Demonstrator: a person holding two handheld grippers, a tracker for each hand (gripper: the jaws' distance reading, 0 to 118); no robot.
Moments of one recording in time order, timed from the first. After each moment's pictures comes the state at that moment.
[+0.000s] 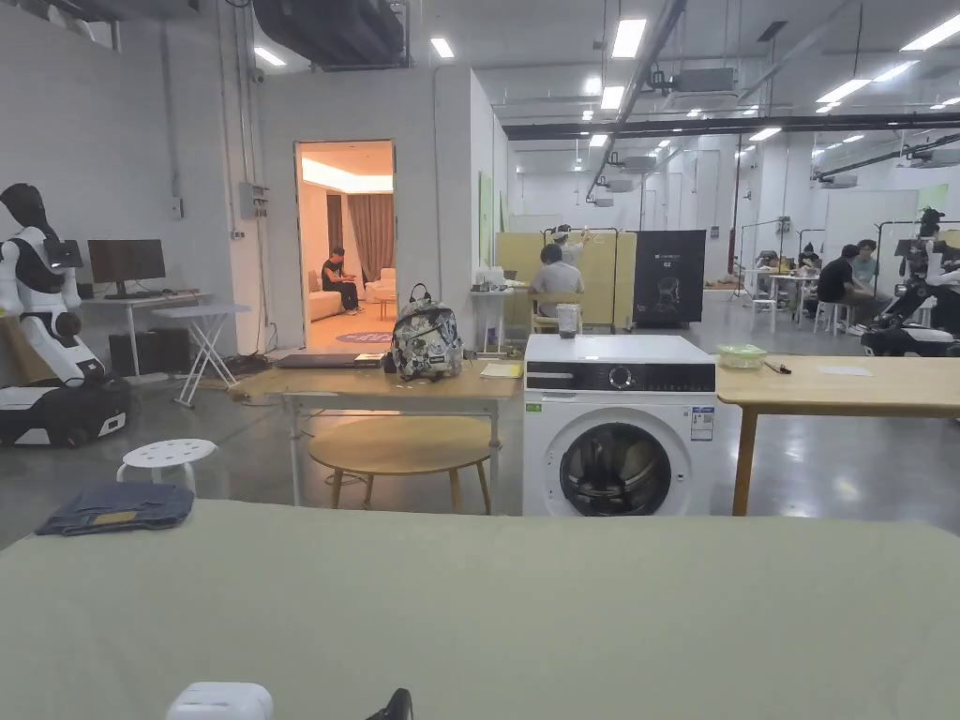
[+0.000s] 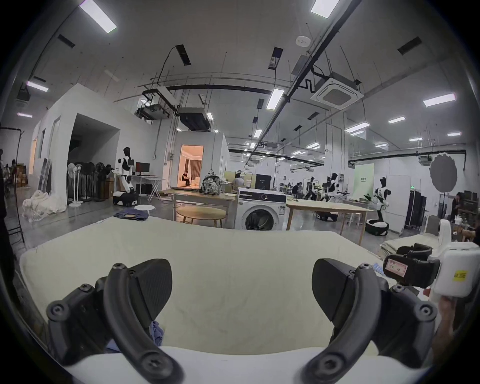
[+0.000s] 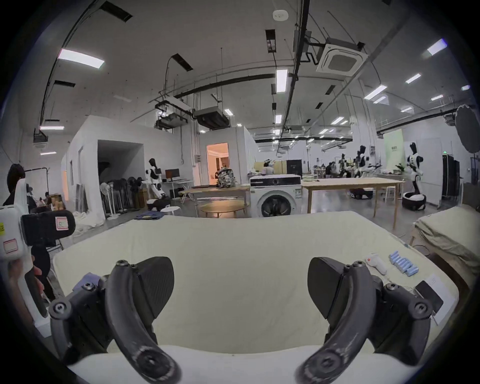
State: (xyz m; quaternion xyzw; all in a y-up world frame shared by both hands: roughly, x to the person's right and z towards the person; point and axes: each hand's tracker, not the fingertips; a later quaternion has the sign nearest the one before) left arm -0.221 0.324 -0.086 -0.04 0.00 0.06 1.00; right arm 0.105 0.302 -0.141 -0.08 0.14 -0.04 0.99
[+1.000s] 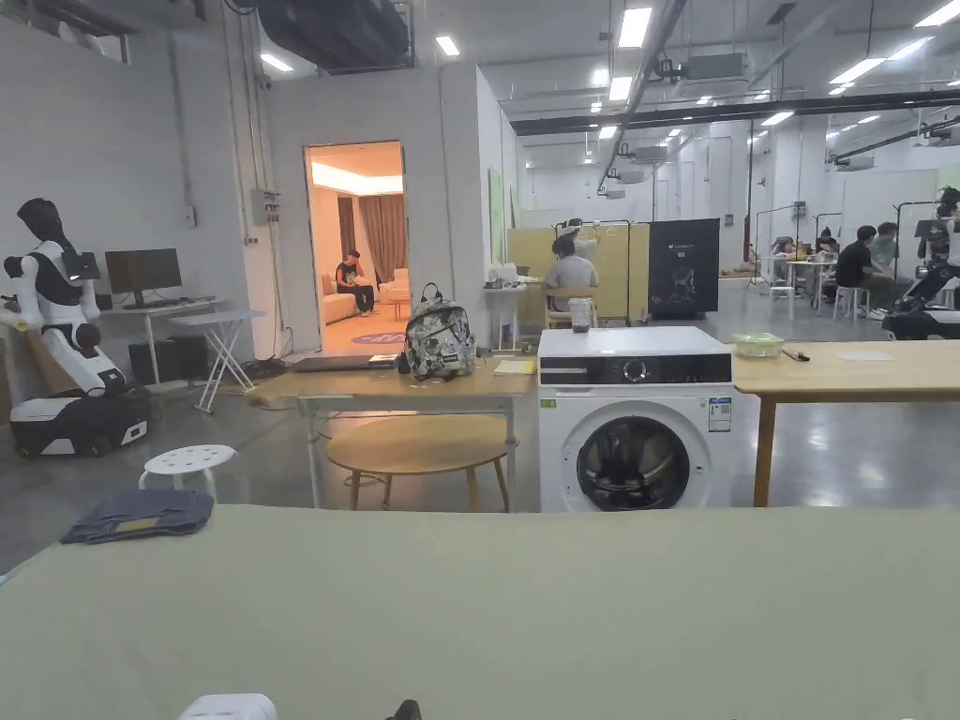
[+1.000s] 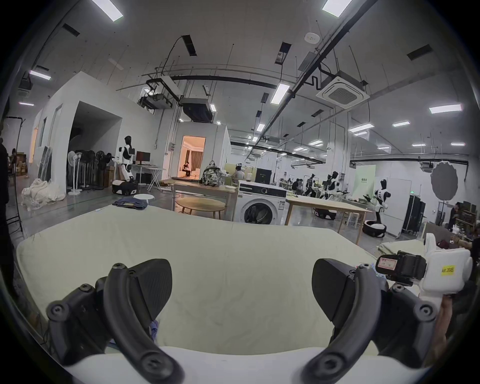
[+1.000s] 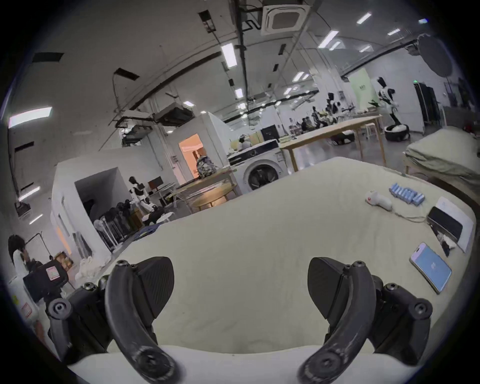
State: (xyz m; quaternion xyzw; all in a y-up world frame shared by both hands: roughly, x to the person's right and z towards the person) left arm -0.225 0.318 -0.091 -0.06 0.00 0.08 0.99; right arm 0.124 0.283 -0.172 -0.17 0.08 -0.20 0.96
